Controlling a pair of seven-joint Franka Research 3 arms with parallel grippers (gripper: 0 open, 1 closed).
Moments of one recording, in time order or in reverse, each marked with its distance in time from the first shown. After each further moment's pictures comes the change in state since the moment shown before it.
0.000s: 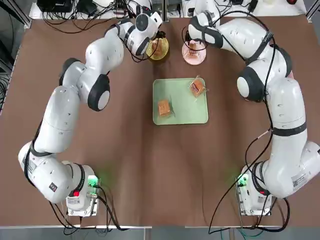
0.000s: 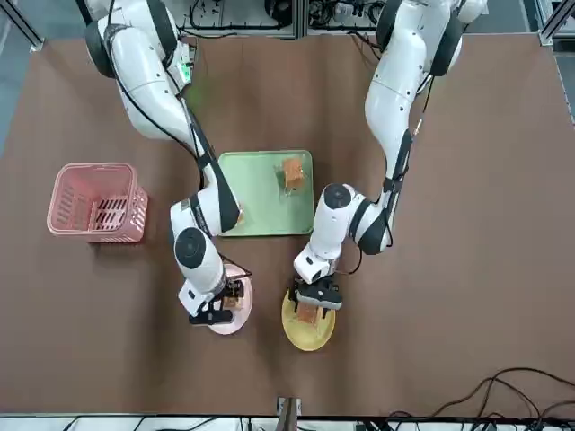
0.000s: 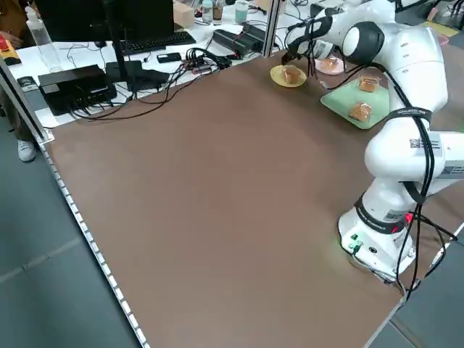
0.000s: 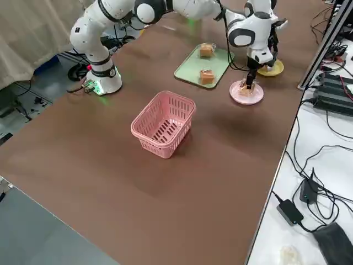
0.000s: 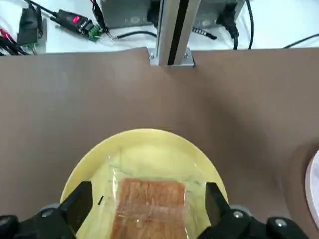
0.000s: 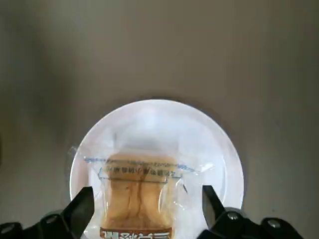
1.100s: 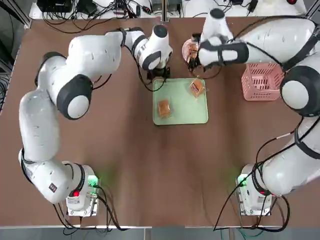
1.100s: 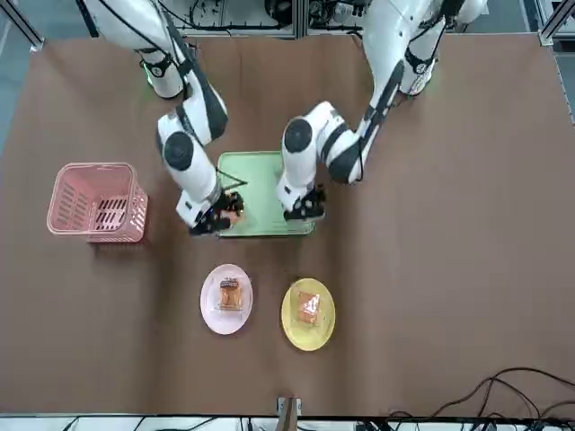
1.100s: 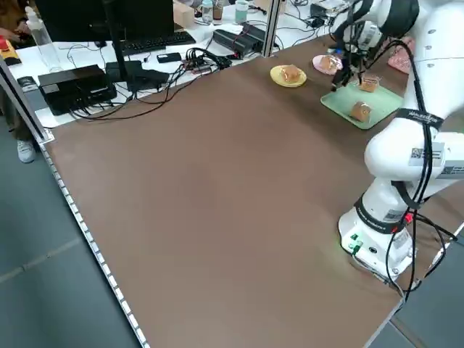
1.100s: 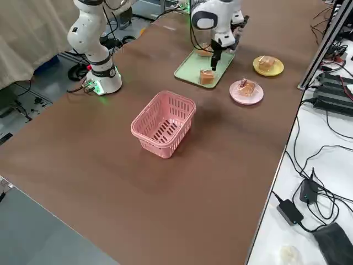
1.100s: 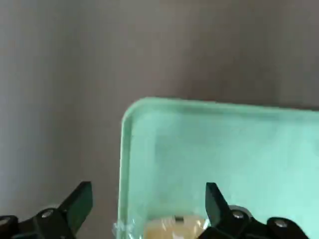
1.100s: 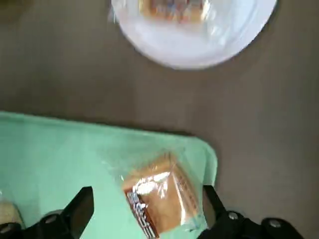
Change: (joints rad) left arm -0.019 -0.388 -0.316 -0.466 -0.001 -0.550 -0.411; right arm -0.111 -0.579 0.266 -0.935 0.006 0.260 0.002
